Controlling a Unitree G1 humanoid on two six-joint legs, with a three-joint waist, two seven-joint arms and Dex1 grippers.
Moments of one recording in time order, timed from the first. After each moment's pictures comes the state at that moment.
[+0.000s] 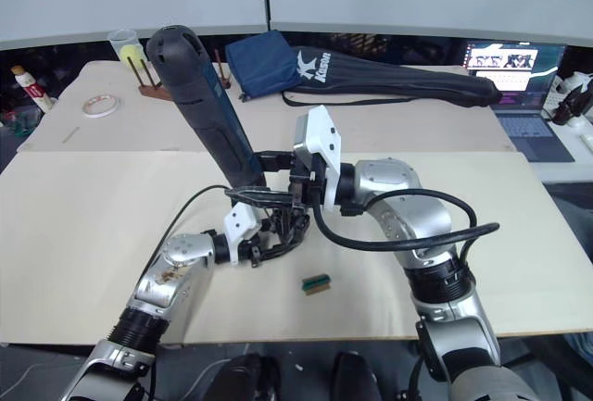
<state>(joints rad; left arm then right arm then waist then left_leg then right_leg) -0.36 0.34 -0.20 0.14 -0.13 0.15 -0.90 -0.71 -0.37 0.17 -0.23 0.52 0.49 0.99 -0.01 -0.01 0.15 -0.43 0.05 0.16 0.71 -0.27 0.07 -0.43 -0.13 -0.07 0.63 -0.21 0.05</state>
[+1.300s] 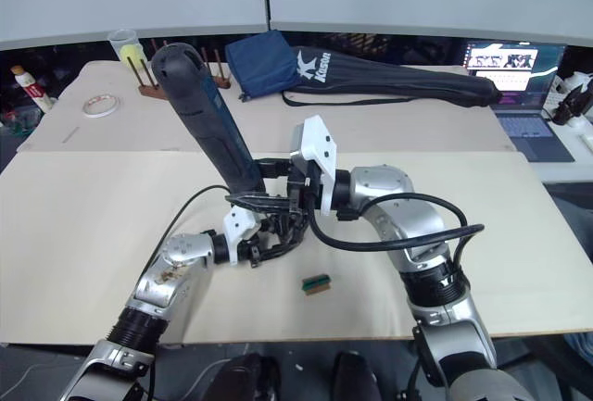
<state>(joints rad) -0.36 0.34 -0.20 0.14 -0.14 0.15 -0.91 -0.67 -0.35 0.19 -0.22 0.49 0.45 0.99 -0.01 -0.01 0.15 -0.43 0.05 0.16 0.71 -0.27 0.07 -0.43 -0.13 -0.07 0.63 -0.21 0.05</state>
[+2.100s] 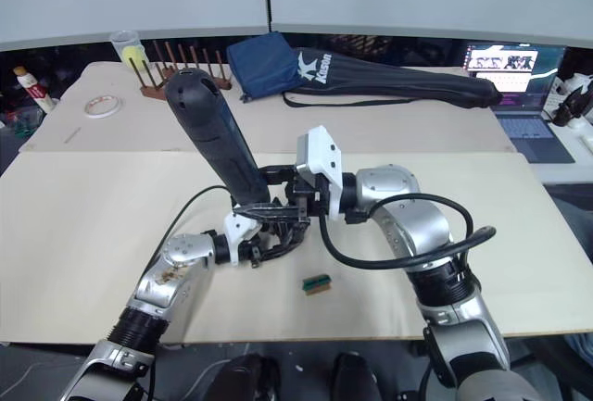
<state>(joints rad) -0.36 0.34 -0.21 0.14 -0.14 0.15 -0.90 -0.70 -0.41 0.23 -0.17 0.48 0.39 1.06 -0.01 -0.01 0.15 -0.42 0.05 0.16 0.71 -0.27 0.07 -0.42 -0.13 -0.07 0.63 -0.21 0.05</state>
